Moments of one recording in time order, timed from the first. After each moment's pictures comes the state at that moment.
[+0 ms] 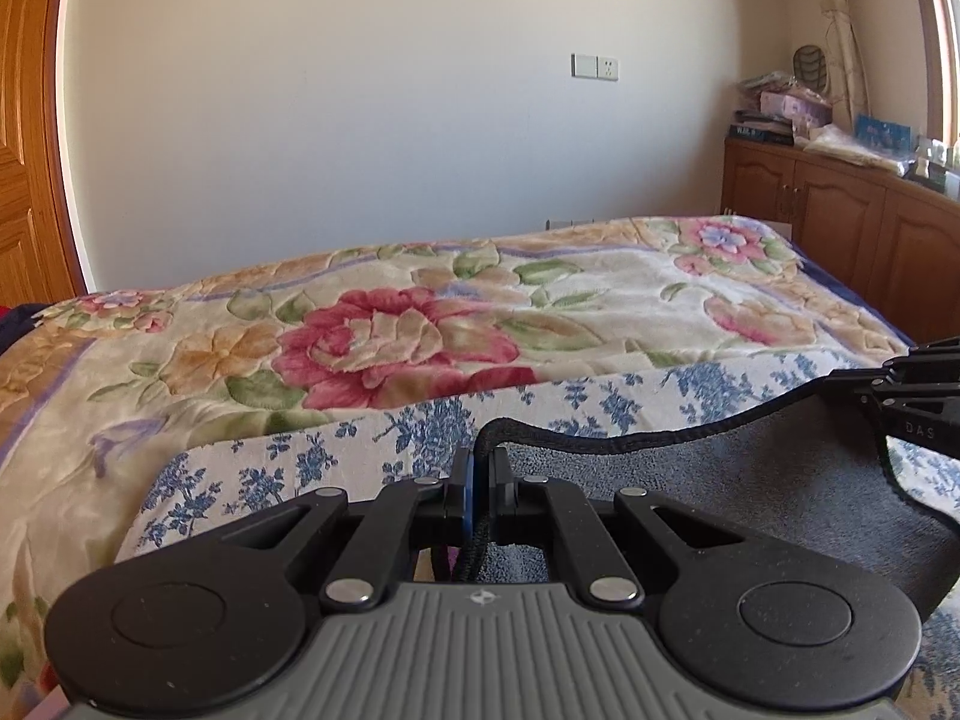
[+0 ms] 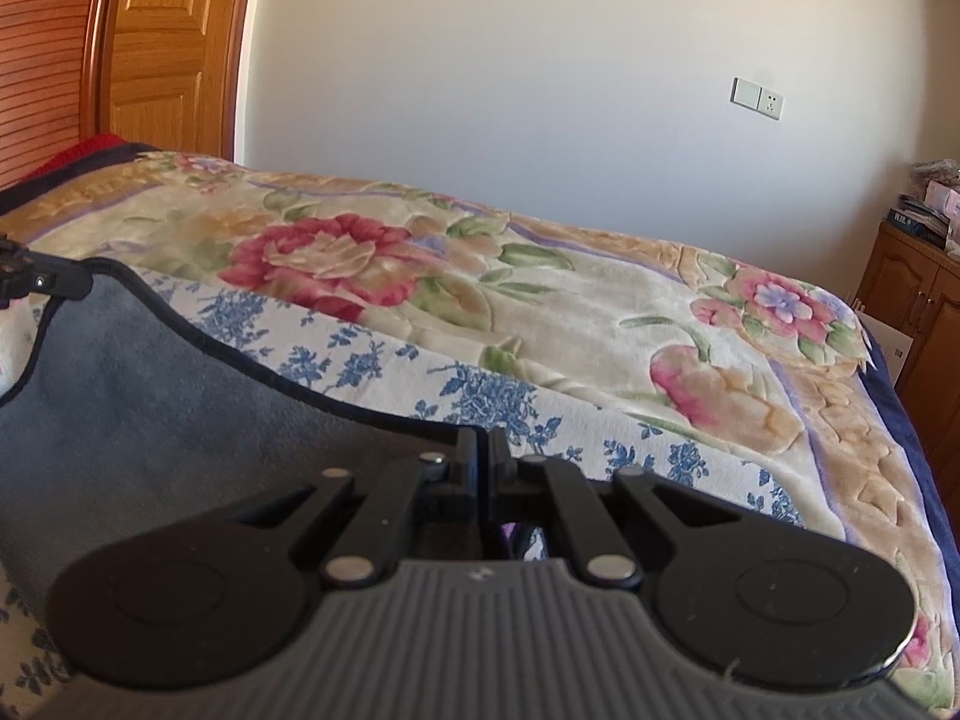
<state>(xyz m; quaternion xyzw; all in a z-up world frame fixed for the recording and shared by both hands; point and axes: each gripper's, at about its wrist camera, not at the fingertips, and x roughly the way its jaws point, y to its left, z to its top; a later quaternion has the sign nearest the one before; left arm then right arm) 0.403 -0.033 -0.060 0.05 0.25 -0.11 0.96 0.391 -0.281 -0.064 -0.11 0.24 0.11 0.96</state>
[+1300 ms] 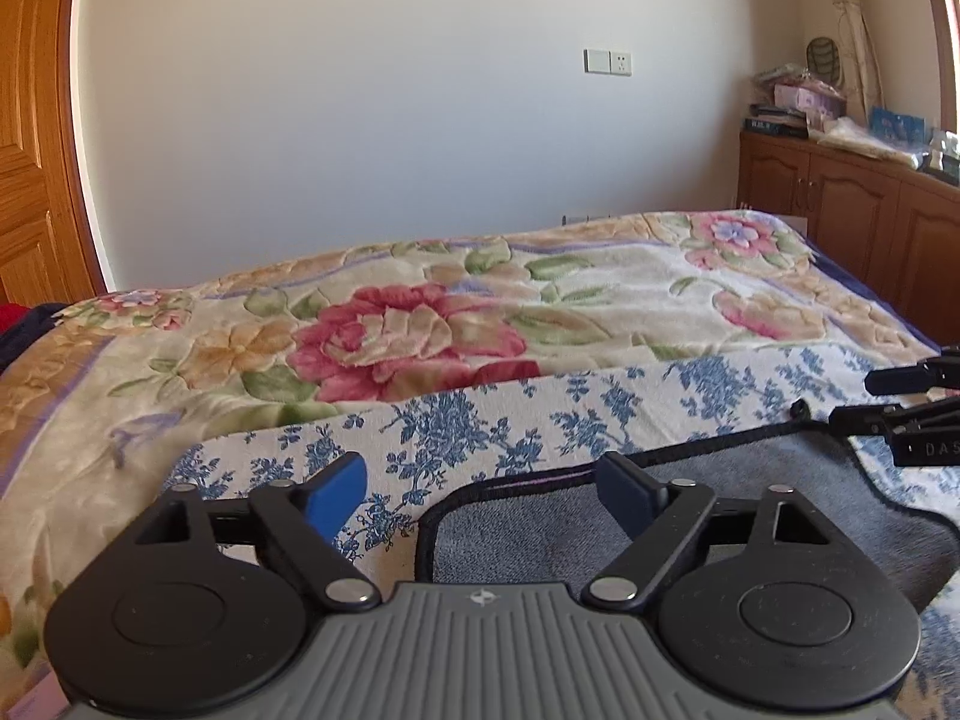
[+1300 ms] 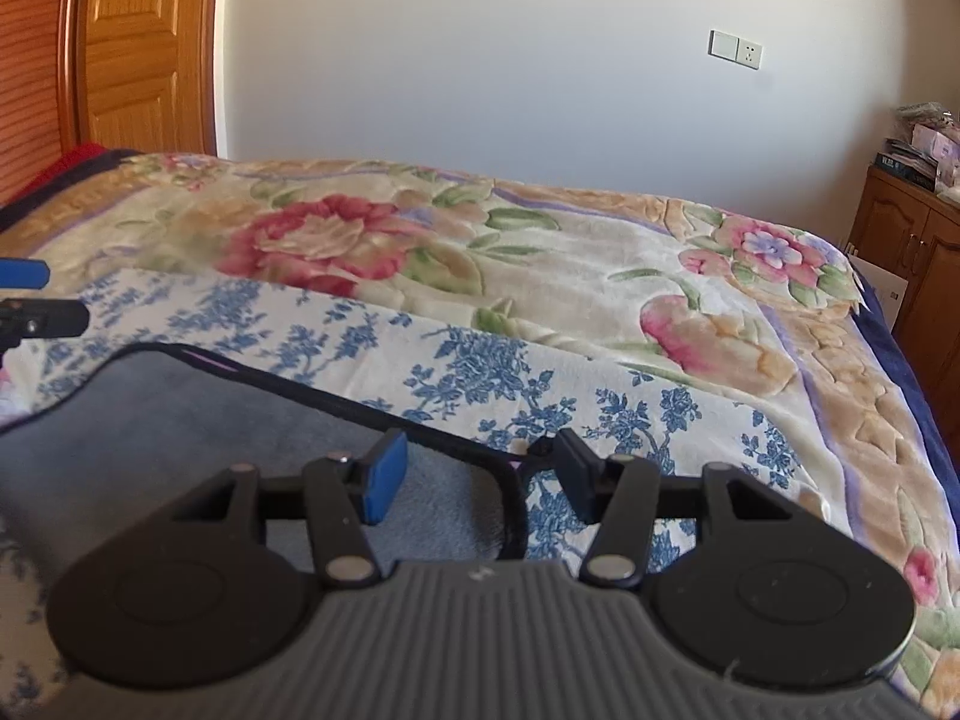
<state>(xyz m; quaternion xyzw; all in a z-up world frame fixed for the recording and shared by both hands) 0.385 -0.046 -0.049 0.06 0.25 -0.09 0.96 0.372 -0.291 -0.051 -0.07 0.28 0.10 0.95</state>
